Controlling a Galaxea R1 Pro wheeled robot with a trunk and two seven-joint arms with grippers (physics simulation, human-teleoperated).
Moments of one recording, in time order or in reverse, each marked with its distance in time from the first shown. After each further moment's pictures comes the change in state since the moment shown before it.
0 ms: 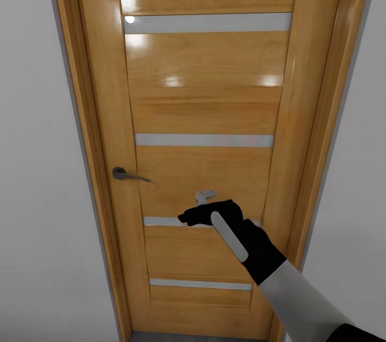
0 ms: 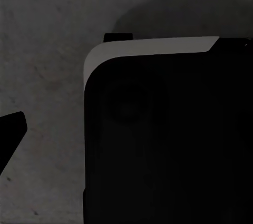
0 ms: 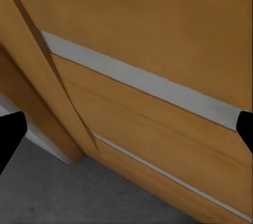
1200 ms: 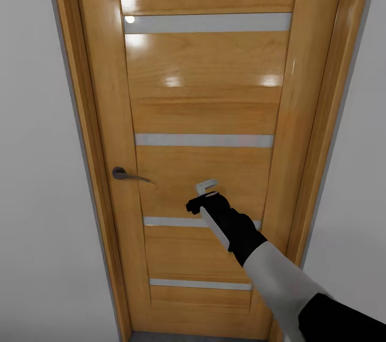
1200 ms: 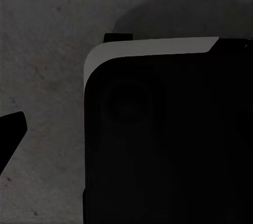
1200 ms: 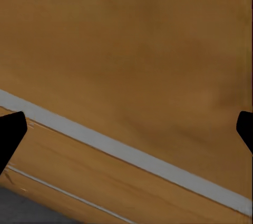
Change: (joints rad) left arm 0.000 0.000 0.000 0.000 0.001 -0.001 0.000; right arm -0.120 0.085 0.001 0.273 0.278 -0.137 -0.063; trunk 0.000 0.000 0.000
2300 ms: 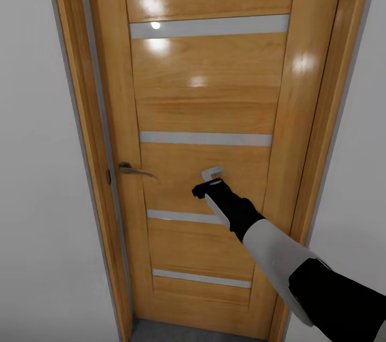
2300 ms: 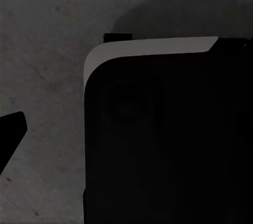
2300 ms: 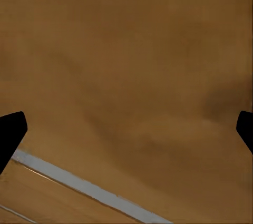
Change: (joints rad) left arm 0.000 0.000 -0.002 0.000 -0.003 0.001 0.000; right arm -0.159 0.000 0.009 0.254 -0.006 -0.203 0.019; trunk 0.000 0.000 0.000
